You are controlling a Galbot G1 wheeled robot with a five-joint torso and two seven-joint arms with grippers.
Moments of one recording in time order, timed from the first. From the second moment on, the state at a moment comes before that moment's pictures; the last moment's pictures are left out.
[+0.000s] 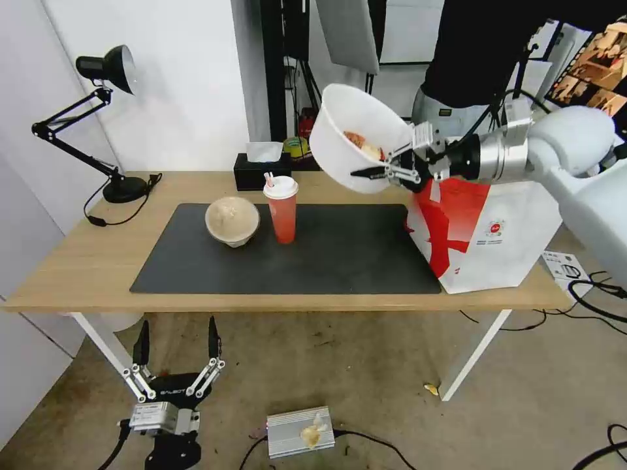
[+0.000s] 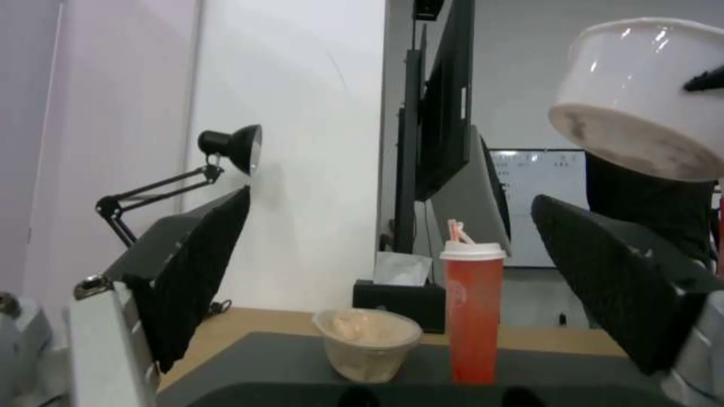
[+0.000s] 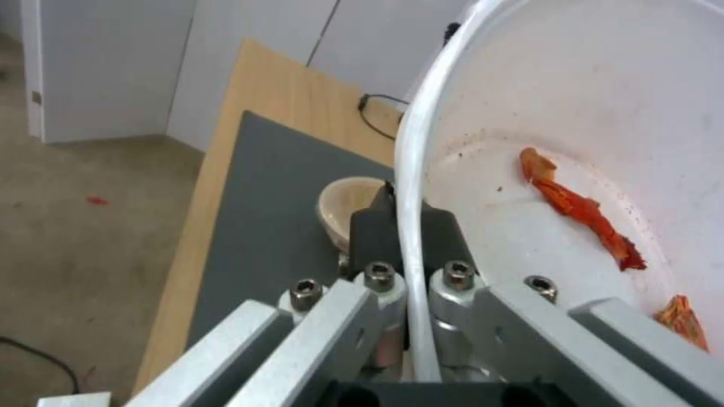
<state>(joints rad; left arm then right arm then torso) 1.90 -1.59 -0.50 -2.16 0.05 -0.79 -0.08 0.07 0.68 -0.26 1.55 0.71 -0.14 -1.05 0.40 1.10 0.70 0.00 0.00</state>
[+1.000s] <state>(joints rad) 1.89 -1.59 -0.50 -2.15 0.04 -0.79 -0.08 0.32 0.72 -0.37 1.38 0.73 -0.14 -1.06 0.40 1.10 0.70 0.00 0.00</state>
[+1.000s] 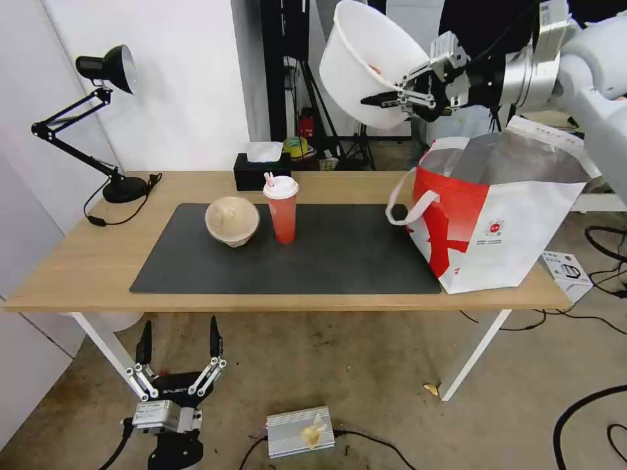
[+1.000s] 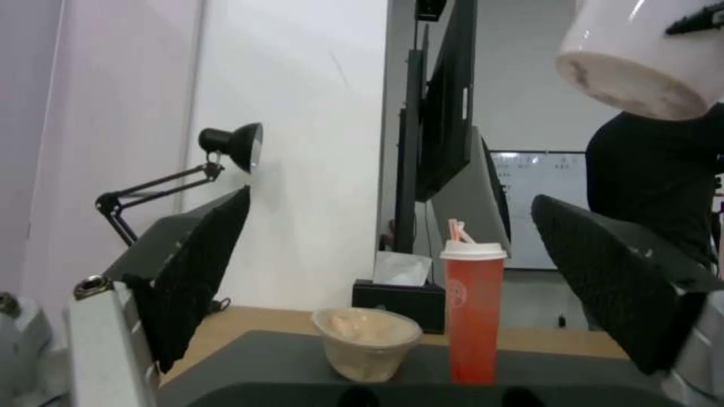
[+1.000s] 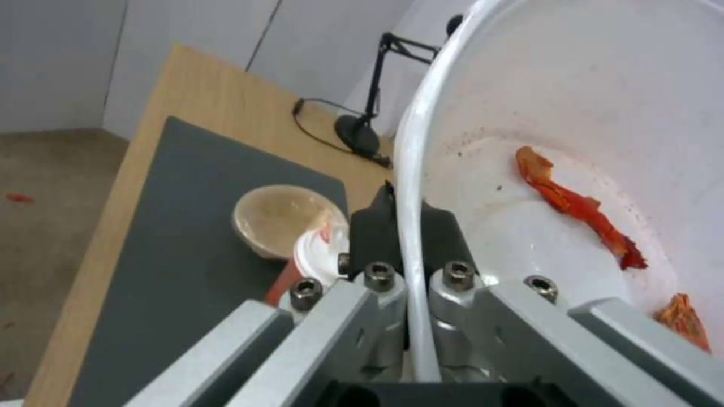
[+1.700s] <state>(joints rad) 1.88 -1.59 -0.49 -2.14 0.04 -0.80 -0.08 0.10 0.65 -0.23 1.23 0.62 -0.09 -1.09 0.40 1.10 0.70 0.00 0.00</state>
